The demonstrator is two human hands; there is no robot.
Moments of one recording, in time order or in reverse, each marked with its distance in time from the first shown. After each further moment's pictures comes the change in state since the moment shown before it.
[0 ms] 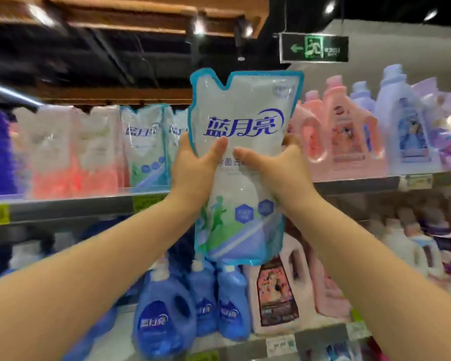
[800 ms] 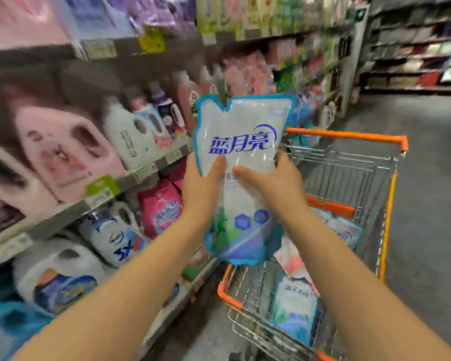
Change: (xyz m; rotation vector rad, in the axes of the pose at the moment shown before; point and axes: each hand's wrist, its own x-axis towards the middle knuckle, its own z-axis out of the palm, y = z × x) left_hand -0.429 0.081 0.399 -0.278 -0.600 -0.480; right_hand -0.264 0.036 -0.534 -0.503 0.509 0.527
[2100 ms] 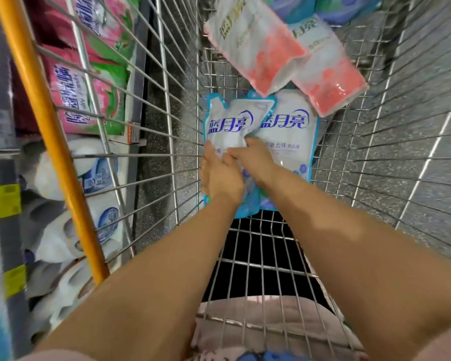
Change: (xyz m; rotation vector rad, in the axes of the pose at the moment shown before) left_hand -0.123 -0.506 0.174 1.012 -0.599 -0.937; right_hand 0.007 0.559 0.050 0.047 -0.056 1.298
